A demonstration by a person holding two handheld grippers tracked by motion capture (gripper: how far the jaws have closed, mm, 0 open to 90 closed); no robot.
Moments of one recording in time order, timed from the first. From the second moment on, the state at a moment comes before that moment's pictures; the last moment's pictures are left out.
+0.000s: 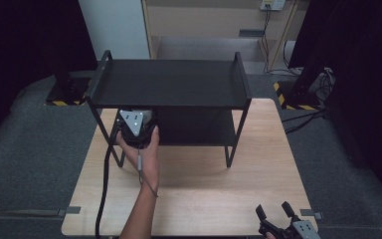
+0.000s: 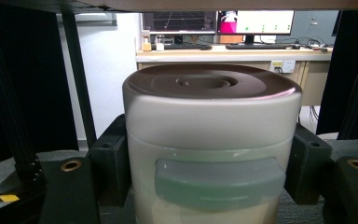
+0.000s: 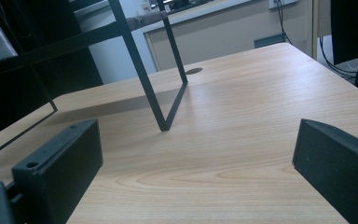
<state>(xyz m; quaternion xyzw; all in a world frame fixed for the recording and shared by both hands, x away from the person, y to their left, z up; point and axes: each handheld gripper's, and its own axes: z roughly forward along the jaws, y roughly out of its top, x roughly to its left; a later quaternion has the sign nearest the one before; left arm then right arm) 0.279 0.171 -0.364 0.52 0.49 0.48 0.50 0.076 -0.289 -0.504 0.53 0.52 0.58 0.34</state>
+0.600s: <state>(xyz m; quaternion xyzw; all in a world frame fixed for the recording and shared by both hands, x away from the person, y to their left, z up) 0.250 0.166 -0.372 0.51 0.48 0.51 0.50 0.077 -0.287 -0.502 0.53 0.52 0.58 0.33</state>
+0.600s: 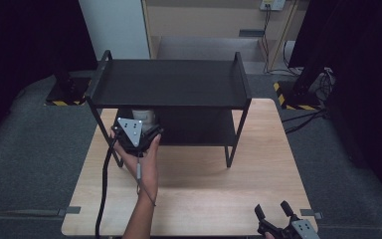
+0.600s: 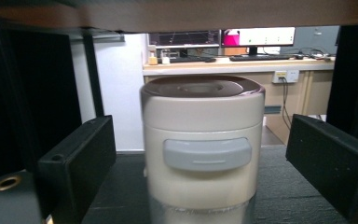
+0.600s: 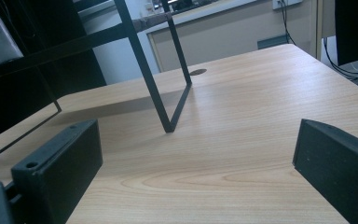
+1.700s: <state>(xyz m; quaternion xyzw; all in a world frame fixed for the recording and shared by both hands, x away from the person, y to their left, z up) 0.134 0.223 -0.412 0.52 0.47 0.44 0.56 0.075 -0.269 -0.497 0.51 0.54 0.58 0.33</state>
